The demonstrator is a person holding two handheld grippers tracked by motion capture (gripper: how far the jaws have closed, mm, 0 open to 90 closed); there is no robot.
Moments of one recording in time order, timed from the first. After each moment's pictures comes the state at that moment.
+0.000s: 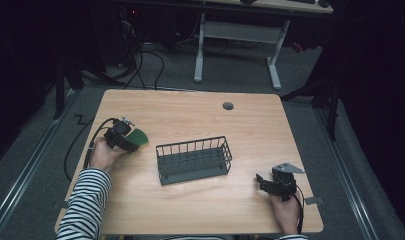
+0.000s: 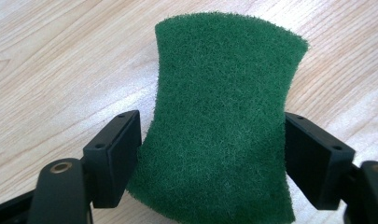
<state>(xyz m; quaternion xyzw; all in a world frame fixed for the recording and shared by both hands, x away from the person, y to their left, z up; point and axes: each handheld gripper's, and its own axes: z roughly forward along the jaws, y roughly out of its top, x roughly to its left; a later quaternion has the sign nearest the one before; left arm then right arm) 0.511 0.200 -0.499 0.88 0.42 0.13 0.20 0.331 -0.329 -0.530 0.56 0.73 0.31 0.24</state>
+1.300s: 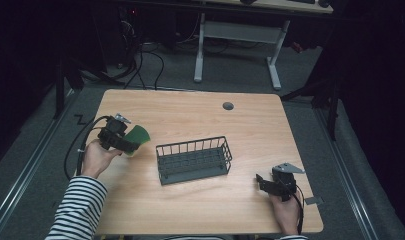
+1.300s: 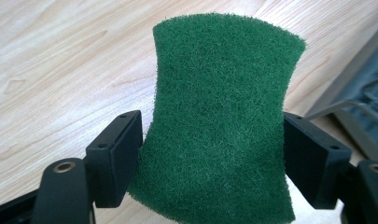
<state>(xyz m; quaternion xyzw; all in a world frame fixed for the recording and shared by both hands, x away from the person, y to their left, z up) 0.468 0.199 -0.438 0.86 0.41 0.12 0.27 0.331 -0.329 -0.530 0.56 0.73 0.31 0.24</state>
